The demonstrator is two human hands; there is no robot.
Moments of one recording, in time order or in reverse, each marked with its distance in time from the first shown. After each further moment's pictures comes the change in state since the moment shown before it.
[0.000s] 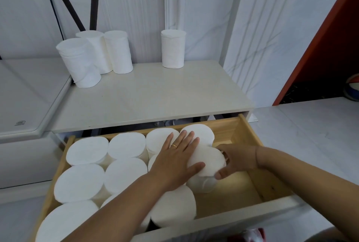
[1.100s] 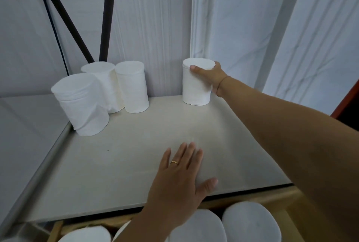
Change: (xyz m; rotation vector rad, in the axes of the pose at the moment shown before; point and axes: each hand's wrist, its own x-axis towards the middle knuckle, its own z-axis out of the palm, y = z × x) left_hand 0.082 -0.111 -0.046 -0.010 0.112 -0.147; right_hand 0.263 -0.094 -0.280 1.041 0.807 -0.317
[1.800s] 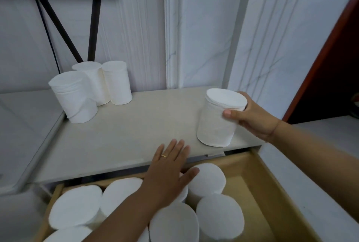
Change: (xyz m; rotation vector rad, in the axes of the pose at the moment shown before) left_hand -0.040 0.049 0.003 -0.014 -0.037 0.072; right_hand -0.231 0.003 -0.143 -0.031 -0.274 -0.115
